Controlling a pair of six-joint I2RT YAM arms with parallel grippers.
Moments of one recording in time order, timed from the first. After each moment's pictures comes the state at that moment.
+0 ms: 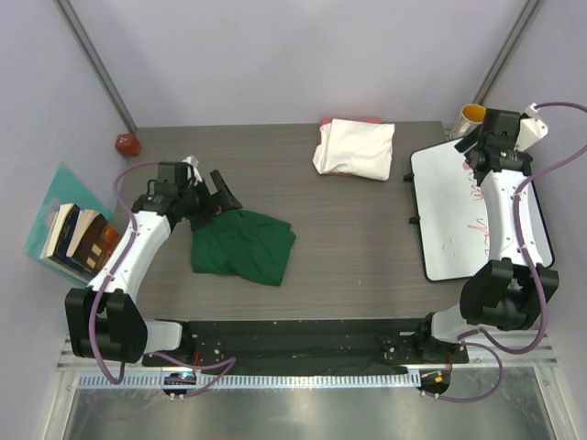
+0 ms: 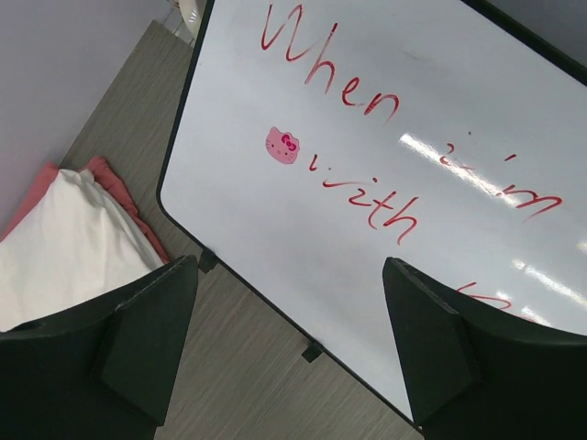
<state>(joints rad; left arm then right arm) -0.11 1.30 1.04 -0.58 0.31 -0.57 -0.22 1.48 1.48 -0.65 0.39 0.63</state>
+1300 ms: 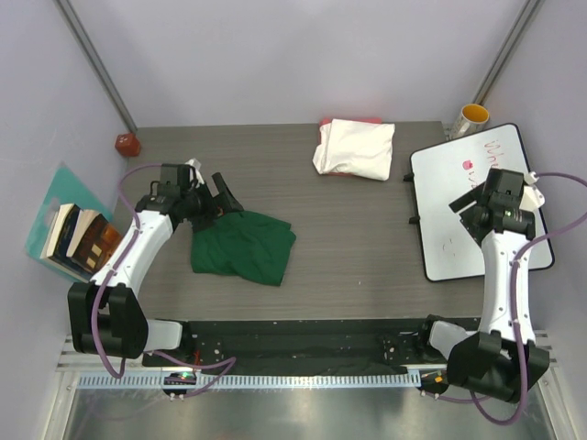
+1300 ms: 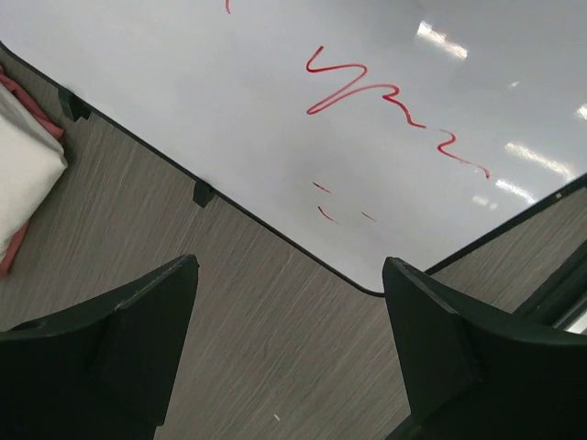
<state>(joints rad) -0.11 1.33 1.02 -0.56 0.32 -0.56 -0.32 1.09 1.09 -0.89 0.23 0.68</state>
